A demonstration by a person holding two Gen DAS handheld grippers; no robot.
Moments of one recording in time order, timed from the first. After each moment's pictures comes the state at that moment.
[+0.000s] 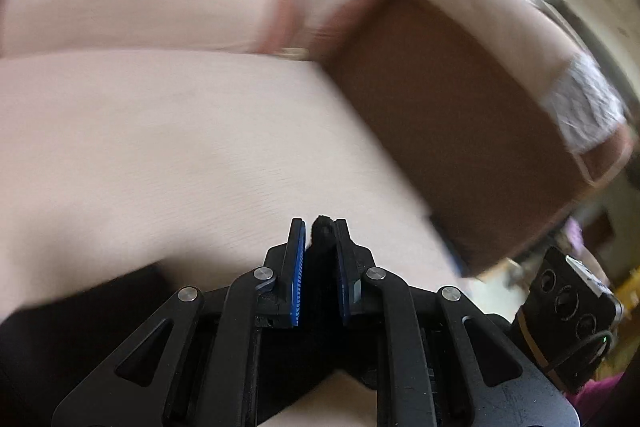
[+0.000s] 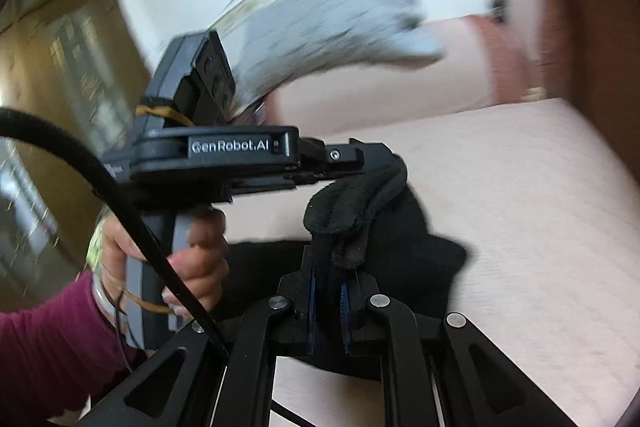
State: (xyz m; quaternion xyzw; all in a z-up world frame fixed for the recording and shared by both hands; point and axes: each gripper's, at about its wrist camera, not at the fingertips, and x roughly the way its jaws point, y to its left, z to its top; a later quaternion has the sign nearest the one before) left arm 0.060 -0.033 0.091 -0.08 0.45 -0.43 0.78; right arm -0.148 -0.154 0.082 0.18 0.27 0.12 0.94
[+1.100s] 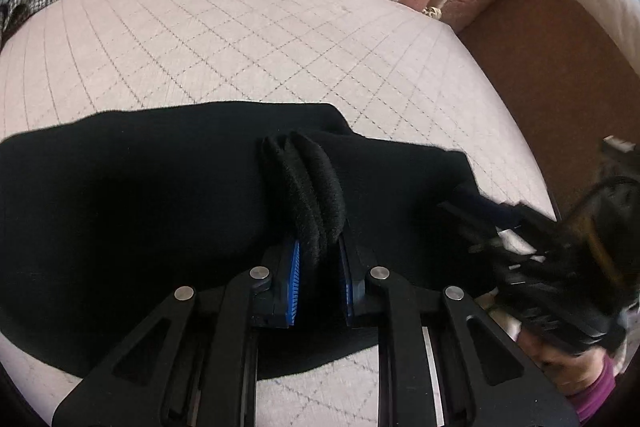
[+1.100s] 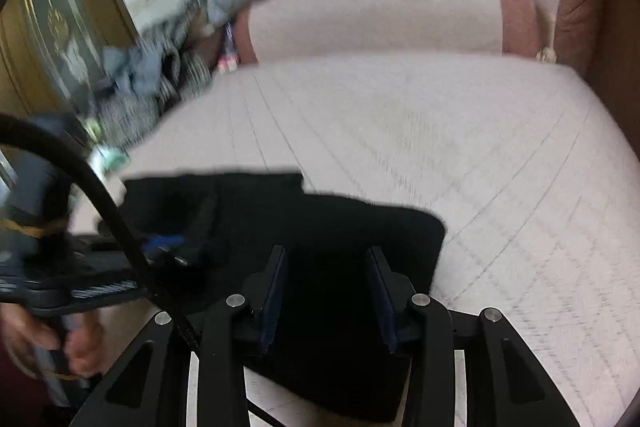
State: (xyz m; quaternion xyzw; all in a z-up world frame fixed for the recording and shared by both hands) left arm 0.003 -0.009 0.009 -0.05 0.51 -0.25 0.82; right arm -0.076 -0.168 0.016 0.12 0.38 0.05 0.92
